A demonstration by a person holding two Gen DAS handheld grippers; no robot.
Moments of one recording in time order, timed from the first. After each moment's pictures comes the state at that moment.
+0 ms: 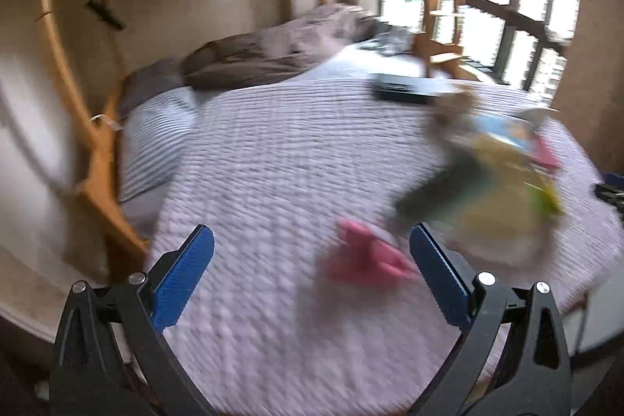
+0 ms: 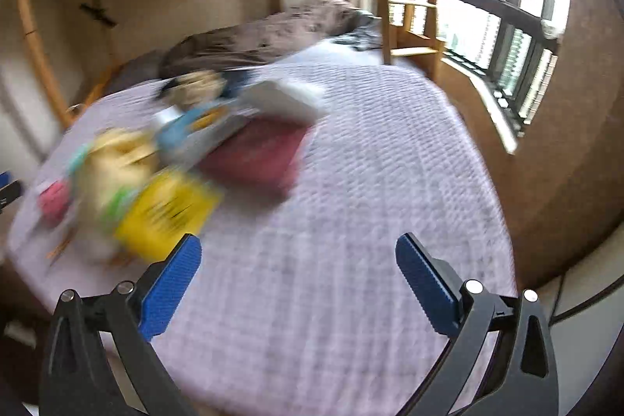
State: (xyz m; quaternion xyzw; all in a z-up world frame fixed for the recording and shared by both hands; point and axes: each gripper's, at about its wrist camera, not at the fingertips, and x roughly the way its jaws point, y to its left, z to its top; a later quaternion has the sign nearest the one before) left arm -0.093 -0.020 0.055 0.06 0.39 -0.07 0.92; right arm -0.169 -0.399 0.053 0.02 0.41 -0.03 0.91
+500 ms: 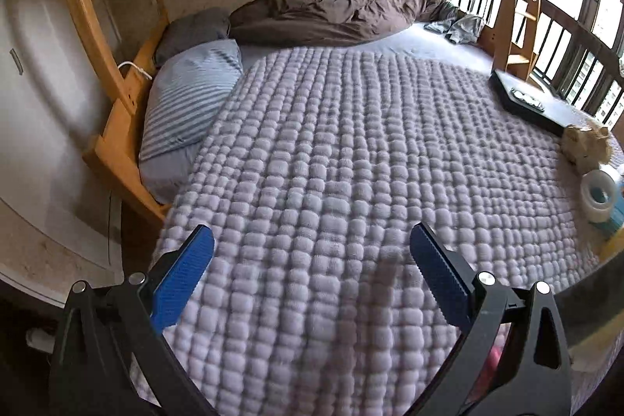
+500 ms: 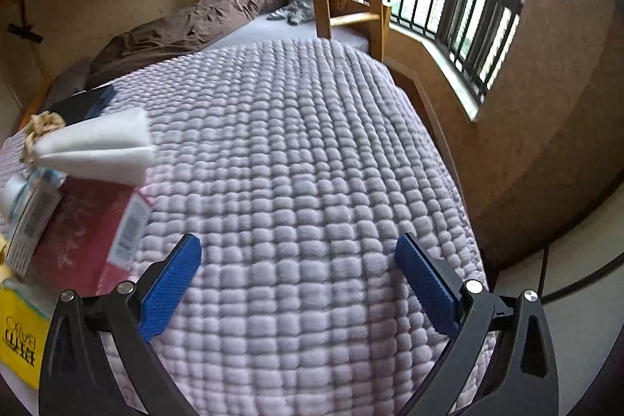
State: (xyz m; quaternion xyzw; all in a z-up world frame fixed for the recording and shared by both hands) left arm 0.013 0.013 -0.001 0.01 0.45 0.01 0.89; right arm -0.067 -0.488 0.001 0.06 0.45 -0.12 0.88
